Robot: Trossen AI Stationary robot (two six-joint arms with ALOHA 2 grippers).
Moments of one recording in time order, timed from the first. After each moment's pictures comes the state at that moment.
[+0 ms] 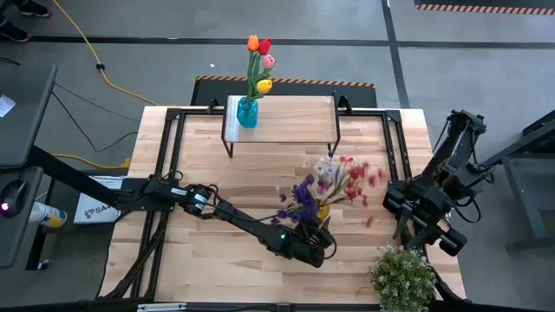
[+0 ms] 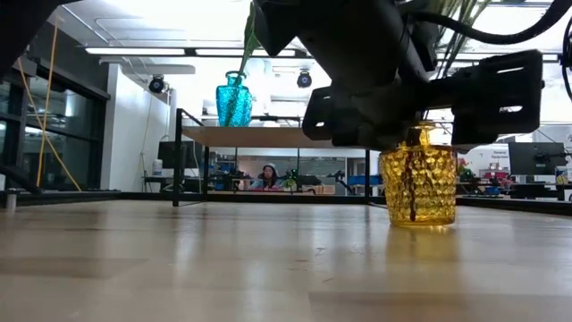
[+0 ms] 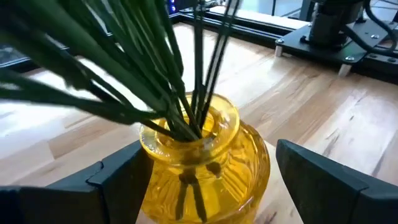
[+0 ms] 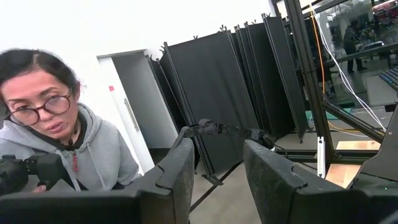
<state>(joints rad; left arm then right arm) -0.39 2.49 1.95 -0.30 -1.10 -0.76 0.99 0.67 0.71 0.20 0.27 0.29</state>
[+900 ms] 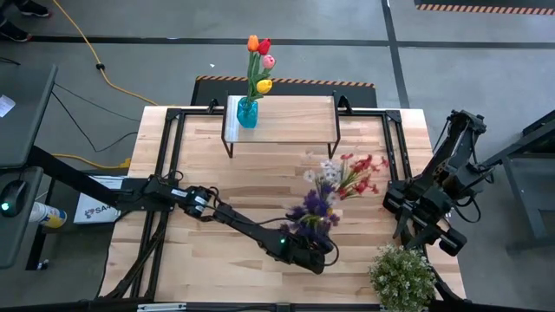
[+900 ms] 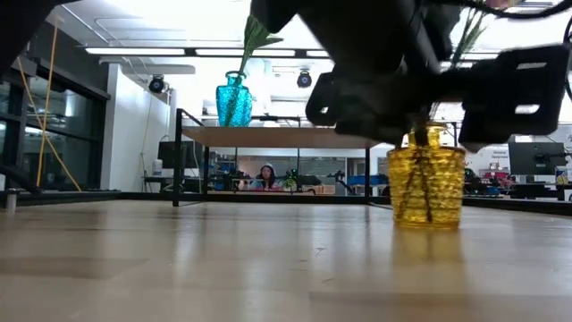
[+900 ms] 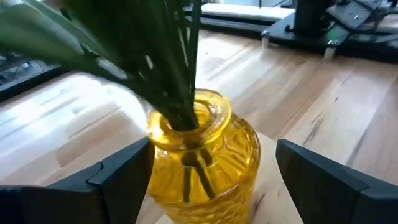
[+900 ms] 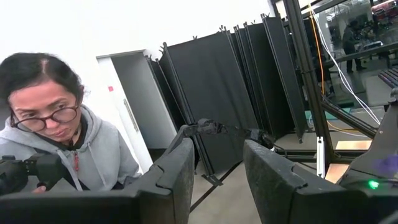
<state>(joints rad) -0.41 2.49 2.00 -0.30 -1.13 -0.62 0.99 0.67 0.71 0.20 0.27 0.29</state>
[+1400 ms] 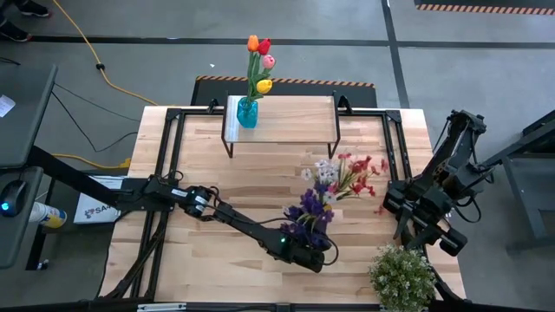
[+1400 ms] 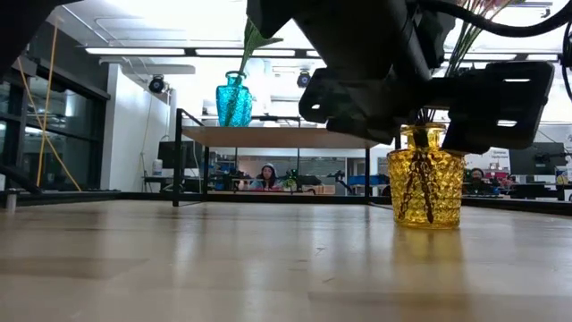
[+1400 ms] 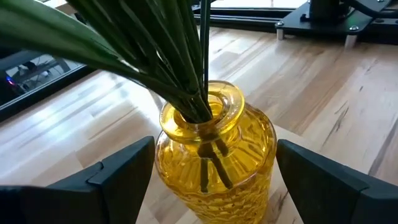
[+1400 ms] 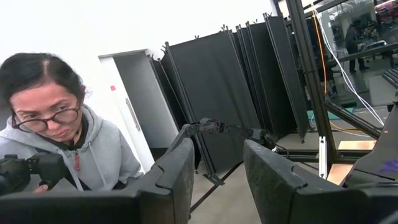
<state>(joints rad) -0.41 2.49 2.00 -0.37 -1.17 -0.61 0.99 0.67 0.71 0.20 0.27 0.29</state>
